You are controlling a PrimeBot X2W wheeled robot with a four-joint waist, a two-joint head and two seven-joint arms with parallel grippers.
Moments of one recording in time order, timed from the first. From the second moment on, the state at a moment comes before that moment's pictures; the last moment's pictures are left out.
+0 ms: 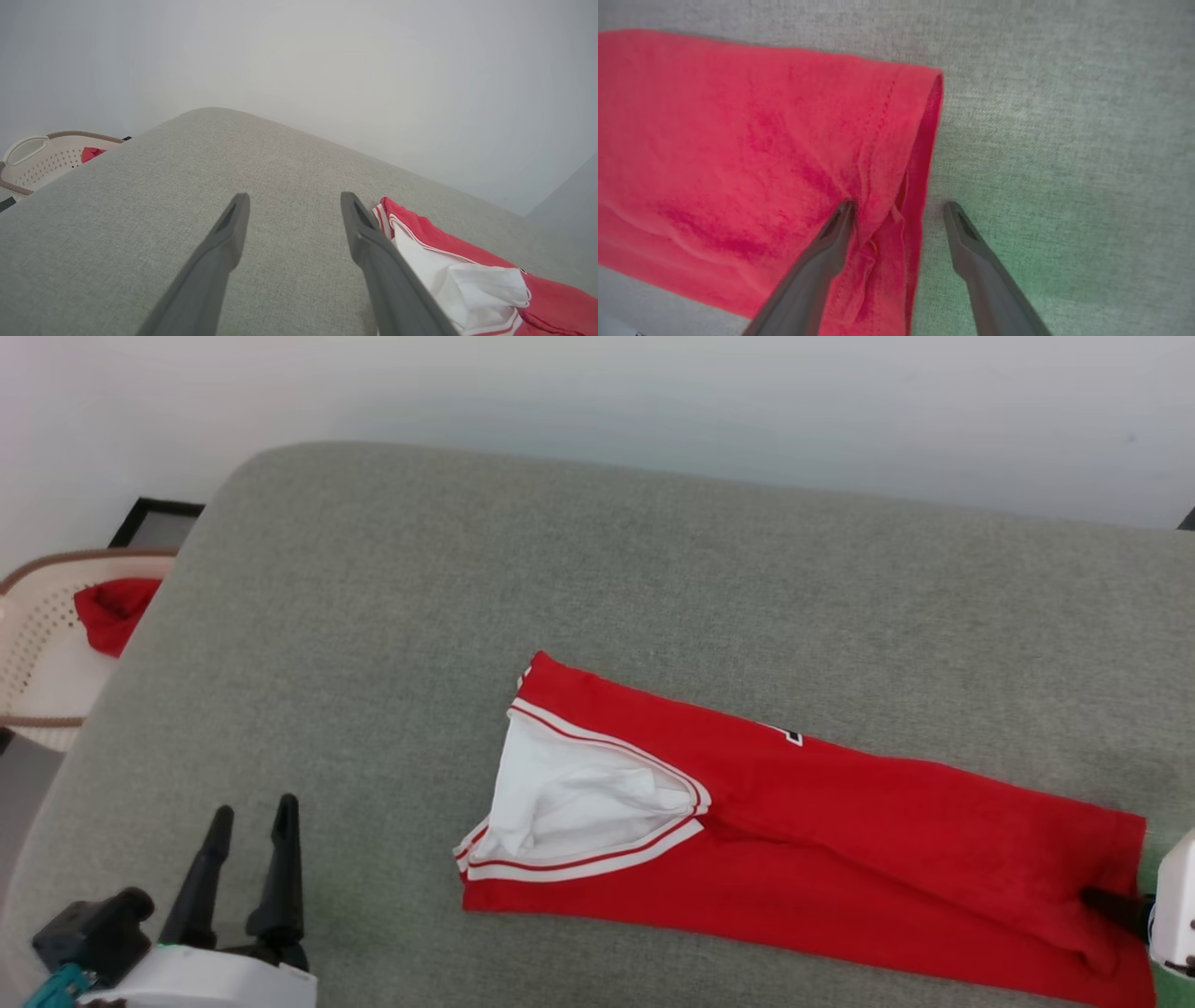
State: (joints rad) left arm -0.01 0.34 -0.06 0.13 -0.68 -0.07 -0.26; right arm -0.24 -0.44 -0.07 0.34 0.60 0.13 0.89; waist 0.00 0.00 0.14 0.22
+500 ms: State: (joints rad) left arm -0.04 0.26 -0.02 0.16 -0.64 -0.11 -0.26; right arm -0.34 -0.51 0.06 0.44 0.66 0.13 0.91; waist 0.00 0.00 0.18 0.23
